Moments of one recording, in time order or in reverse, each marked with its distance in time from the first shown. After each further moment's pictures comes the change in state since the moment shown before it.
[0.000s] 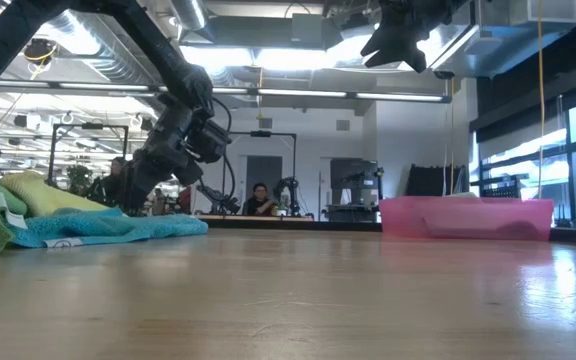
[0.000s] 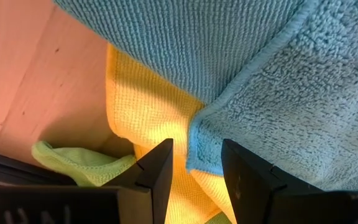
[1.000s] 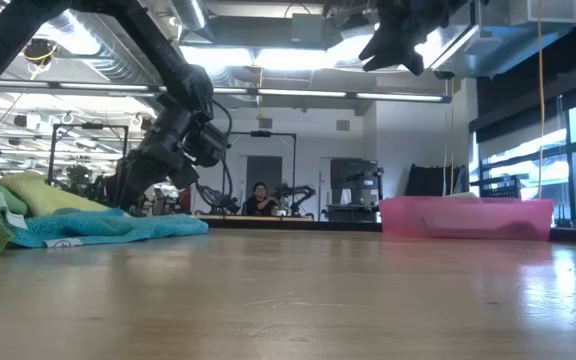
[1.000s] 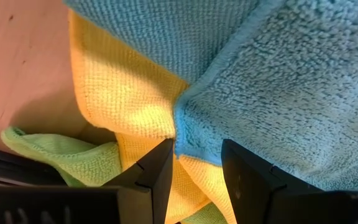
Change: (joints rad) left arm -0.034 0.000 -0.037 -0.017 0.013 -0.030; right arm 0.000 0.020 -0.001 0.002 -0.001 -0.019
